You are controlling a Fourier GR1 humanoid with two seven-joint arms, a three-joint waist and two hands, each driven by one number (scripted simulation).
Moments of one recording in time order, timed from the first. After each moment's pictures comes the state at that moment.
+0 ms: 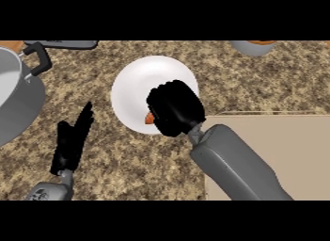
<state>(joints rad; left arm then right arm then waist) -0.08 0.17 -0.13 -1.43 -0.01 0.19 0.22 -0.70 -0.05 0.52 -1.29 0.84 0.06 0.24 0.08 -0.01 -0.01</state>
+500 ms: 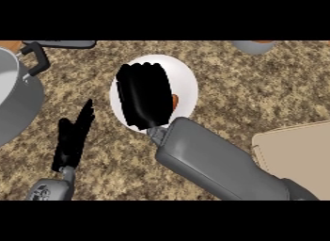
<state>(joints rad) -0.11 0.16 -0.12 -1.40 -0.01 0.19 0.21 -0.98 0.00 0.69 -1.24 0.82 -0.28 0.80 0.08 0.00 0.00</state>
